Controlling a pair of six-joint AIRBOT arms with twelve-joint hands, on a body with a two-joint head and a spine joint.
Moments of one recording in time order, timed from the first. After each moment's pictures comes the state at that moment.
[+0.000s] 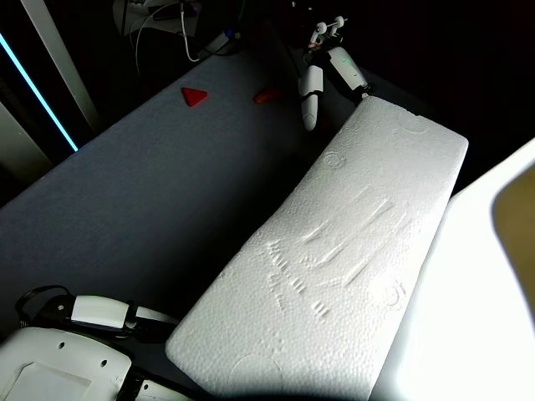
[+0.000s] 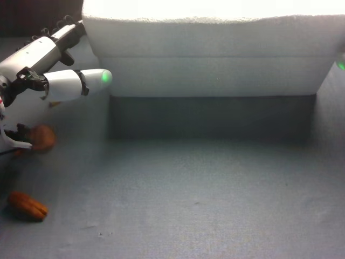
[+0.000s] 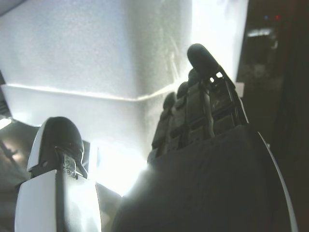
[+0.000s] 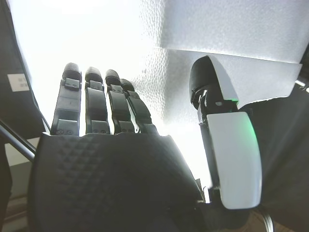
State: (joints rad) left arm 0.71 -1.14 1.44 -0.25 -0.77 0.32; right arm -0.49 -0.92 1.24 0.50 0.65 -0.93
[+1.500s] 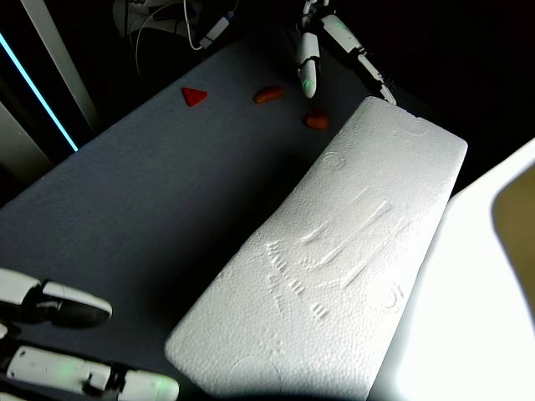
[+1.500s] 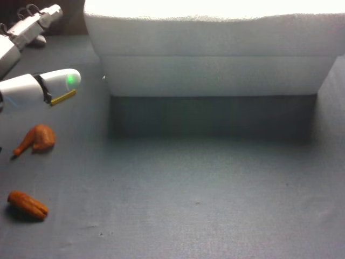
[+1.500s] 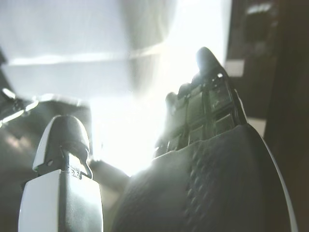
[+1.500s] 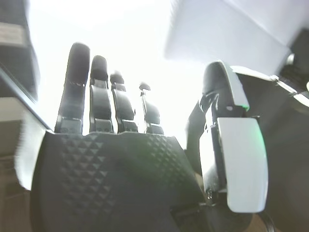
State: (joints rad) left arm 0.88 -0.96 1.23 -0.27 -1.11 0.34; right arm -0.65 -0.68 0.94 0.42 1.02 -0.98
